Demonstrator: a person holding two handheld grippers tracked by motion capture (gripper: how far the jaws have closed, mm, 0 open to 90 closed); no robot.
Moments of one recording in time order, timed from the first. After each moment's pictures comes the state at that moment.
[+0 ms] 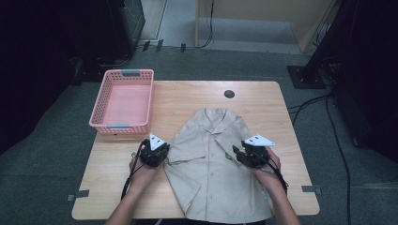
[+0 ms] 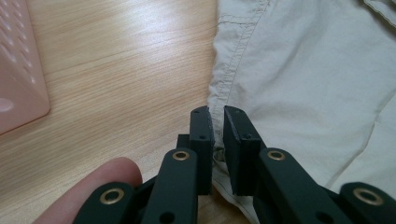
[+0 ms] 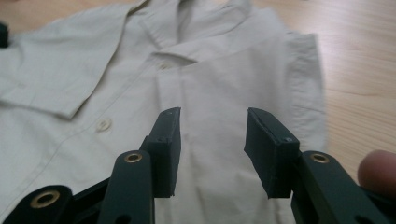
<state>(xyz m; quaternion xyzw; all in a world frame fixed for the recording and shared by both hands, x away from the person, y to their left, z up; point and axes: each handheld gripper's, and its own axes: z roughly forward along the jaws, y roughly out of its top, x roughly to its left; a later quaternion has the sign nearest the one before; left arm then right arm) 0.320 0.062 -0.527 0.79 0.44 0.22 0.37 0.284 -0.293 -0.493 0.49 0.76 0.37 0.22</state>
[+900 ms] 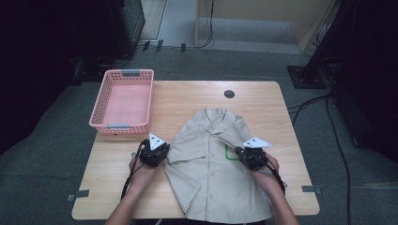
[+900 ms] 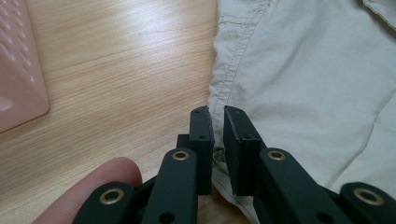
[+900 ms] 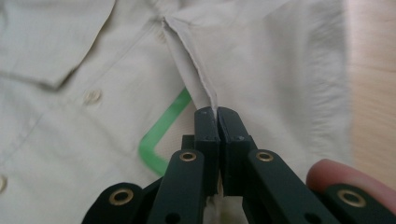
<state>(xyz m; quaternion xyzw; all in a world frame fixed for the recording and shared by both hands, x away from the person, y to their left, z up) 0.320 0.063 -0.527 0.79 0.44 0.21 0.37 0.287 -0.304 -0.506 0.50 0.76 0.37 0.21</state>
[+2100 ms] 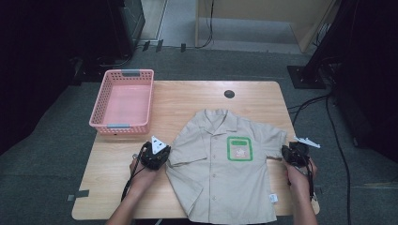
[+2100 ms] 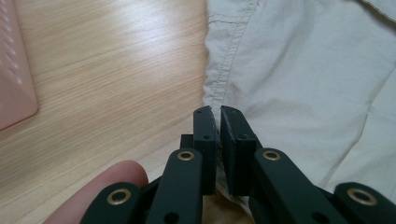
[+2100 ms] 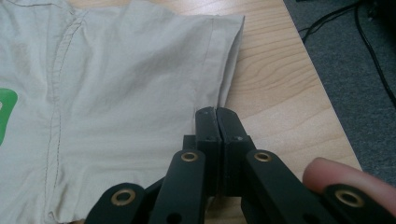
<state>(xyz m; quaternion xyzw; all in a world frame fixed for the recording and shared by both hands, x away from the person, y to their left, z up) 0.307 0.057 -0.527 0.80 0.42 0.22 0.37 0.289 -0.431 -0.521 0.72 0.58 0.28 0.26</state>
